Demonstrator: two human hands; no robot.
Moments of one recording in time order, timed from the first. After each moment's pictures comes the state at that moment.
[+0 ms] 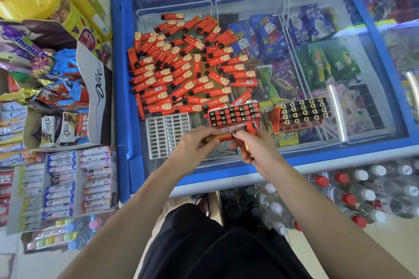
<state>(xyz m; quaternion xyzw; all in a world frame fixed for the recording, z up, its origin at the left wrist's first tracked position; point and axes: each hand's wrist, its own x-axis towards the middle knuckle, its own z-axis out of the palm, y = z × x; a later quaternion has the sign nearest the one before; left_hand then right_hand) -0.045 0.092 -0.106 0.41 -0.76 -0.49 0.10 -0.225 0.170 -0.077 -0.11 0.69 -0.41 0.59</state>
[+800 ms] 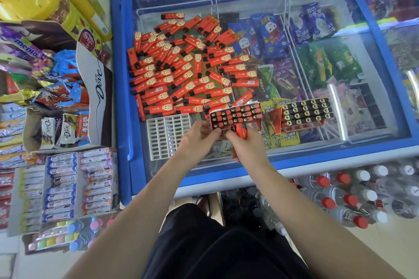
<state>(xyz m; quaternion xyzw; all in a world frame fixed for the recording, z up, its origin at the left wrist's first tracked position) -0.067 0.083 -0.108 0.56 -0.62 -0.54 0.05 -0.201 0.159 -0.096 -0.19 0.76 -0.39 0.49</state>
